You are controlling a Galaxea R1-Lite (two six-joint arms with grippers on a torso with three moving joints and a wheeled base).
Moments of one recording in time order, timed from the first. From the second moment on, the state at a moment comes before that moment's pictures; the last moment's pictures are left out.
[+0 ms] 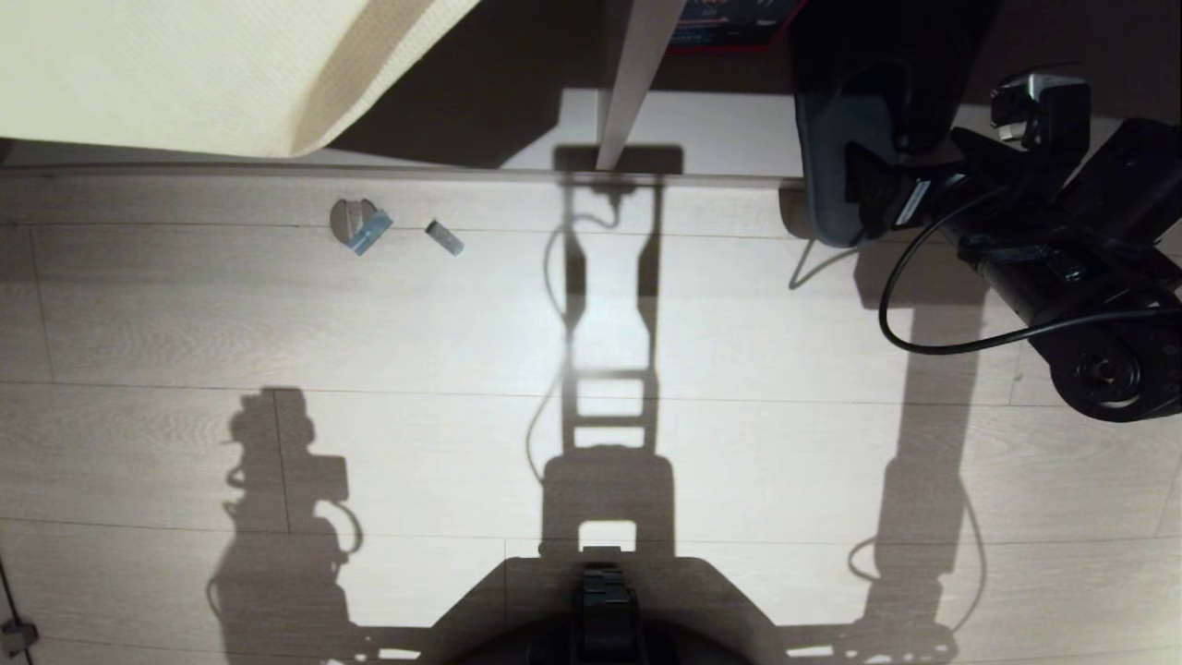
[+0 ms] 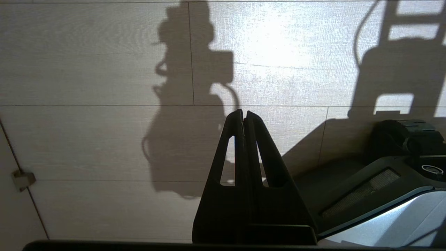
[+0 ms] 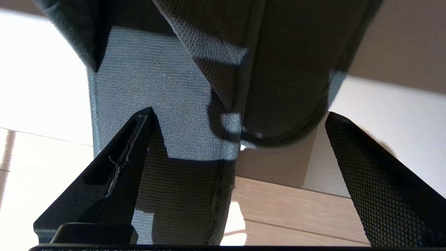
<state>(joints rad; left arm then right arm) 0.01 0.00 0.00 0.00 0.00 0.01 0.10 1.80 -1.13 -1.10 -0.01 -0.15</state>
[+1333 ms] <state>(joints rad) 0.01 0.00 0.00 0.00 0.00 0.01 0.10 1.81 -1.40 -1.00 -0.06 -0.19</state>
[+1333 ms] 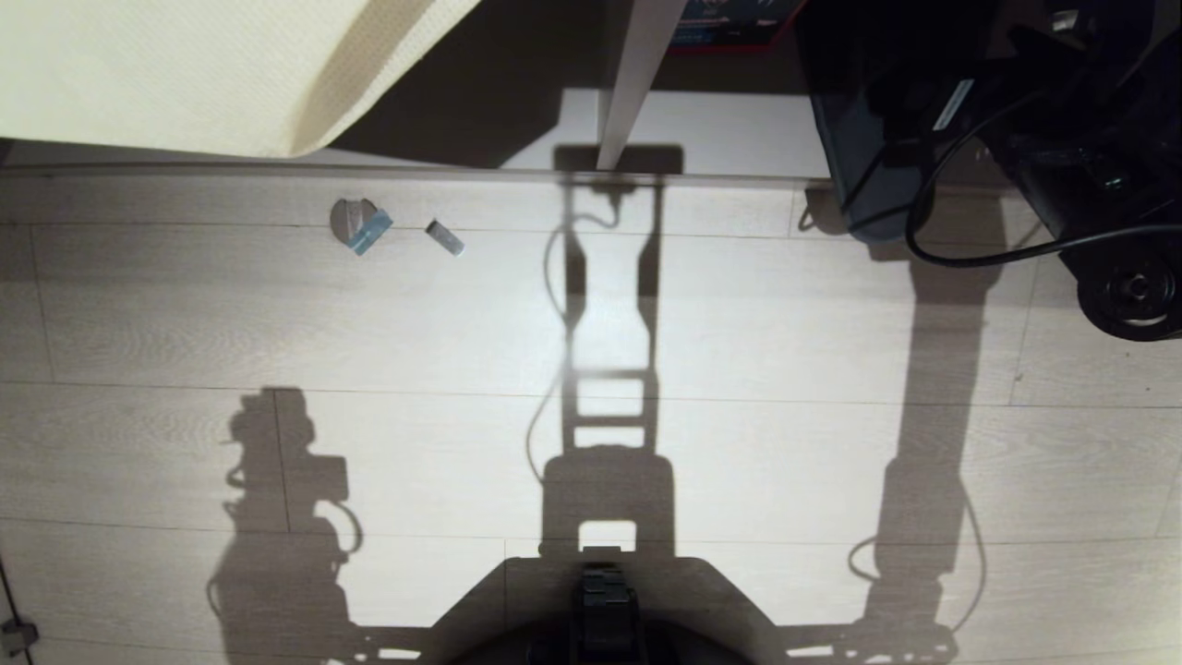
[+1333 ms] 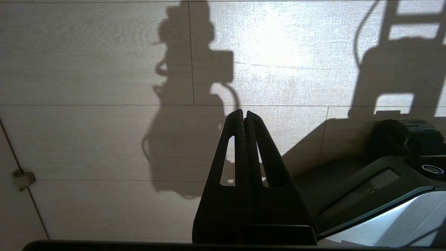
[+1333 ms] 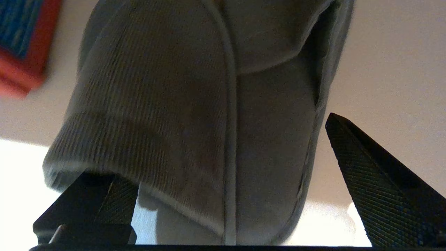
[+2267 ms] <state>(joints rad) 0.01 0.00 0.00 0.00 0.00 0.00 0.14 1.94 -1.54 -1.07 -0.22 -0.24</state>
